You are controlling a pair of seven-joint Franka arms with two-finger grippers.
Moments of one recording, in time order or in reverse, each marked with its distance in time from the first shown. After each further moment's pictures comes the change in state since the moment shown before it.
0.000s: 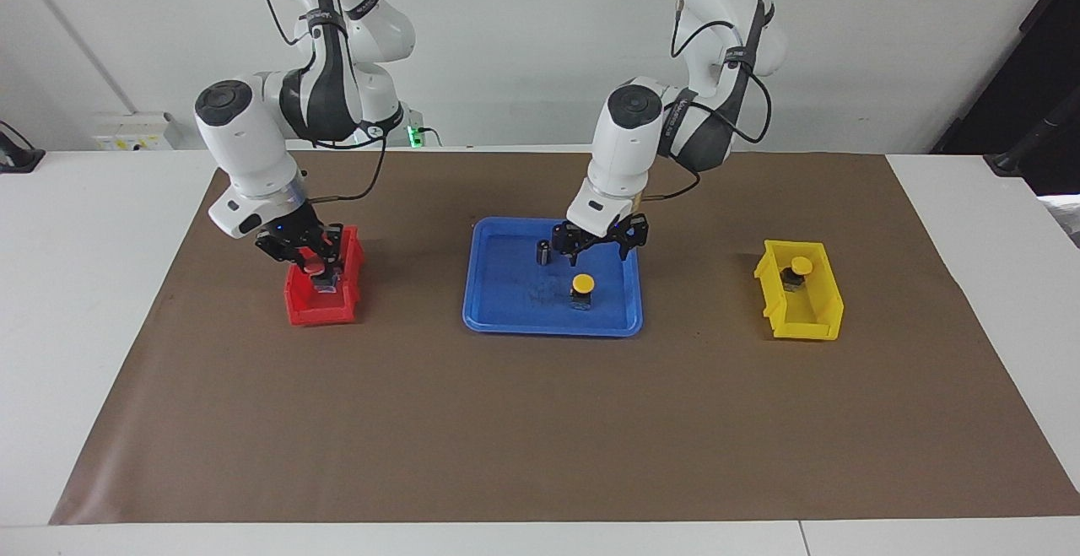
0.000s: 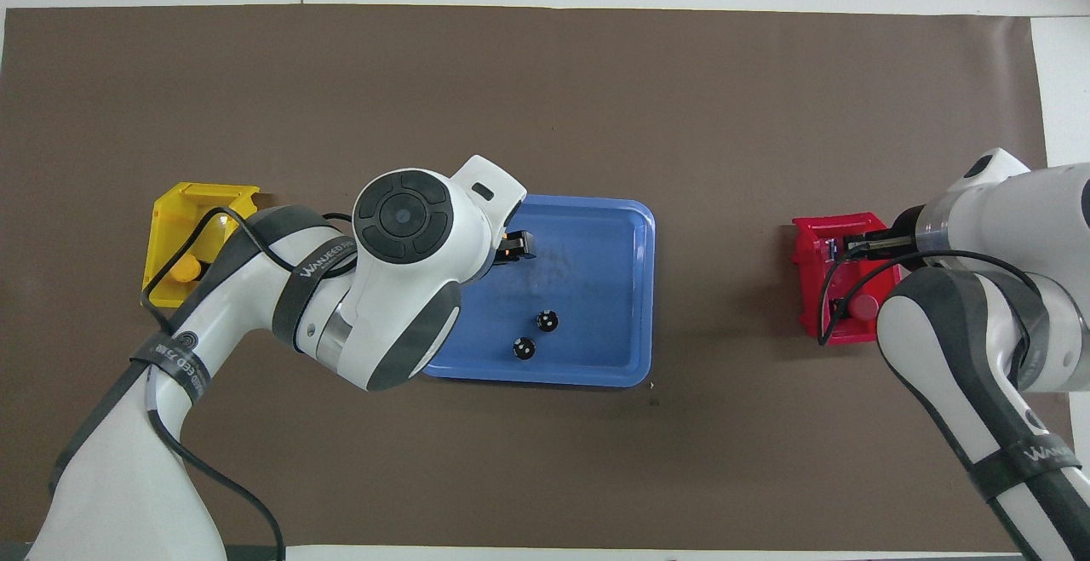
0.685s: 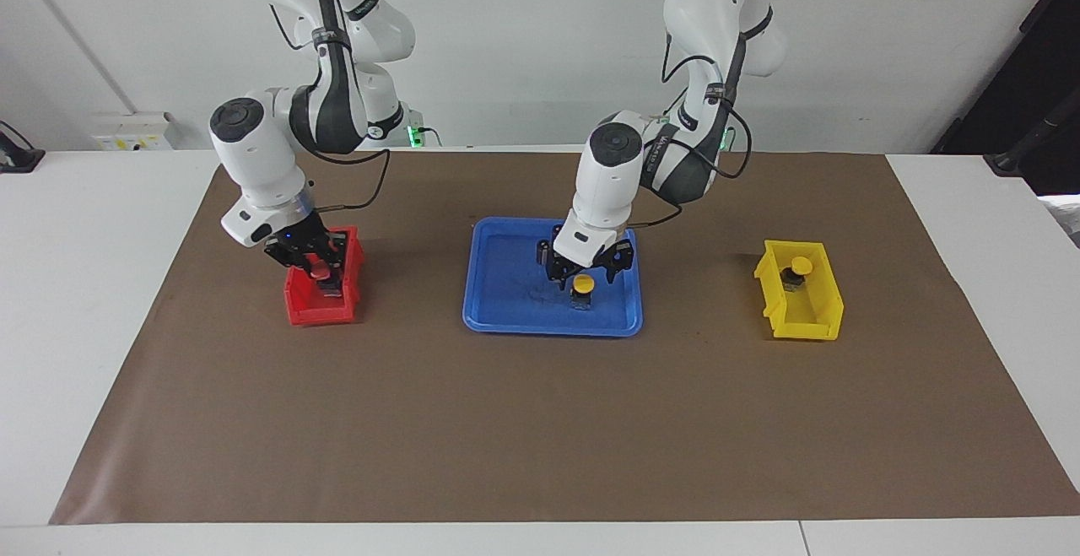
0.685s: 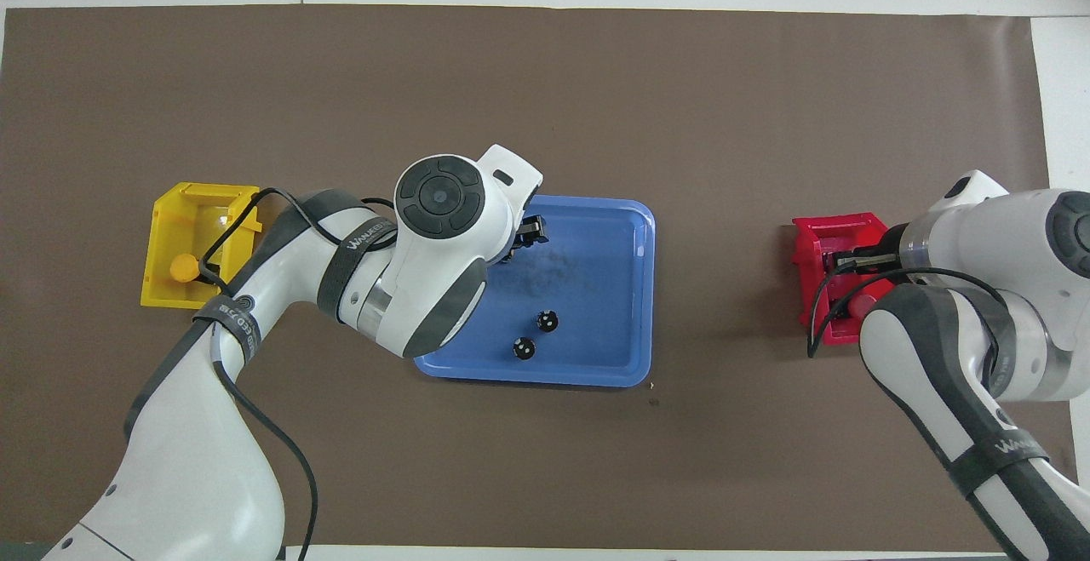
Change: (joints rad) left arm -0.003 0.123 0.006 0.078 0.000 0.045 -0.031; right arm -0.009 0.016 -0.001 -0.078 0.000 0.092 -0.023
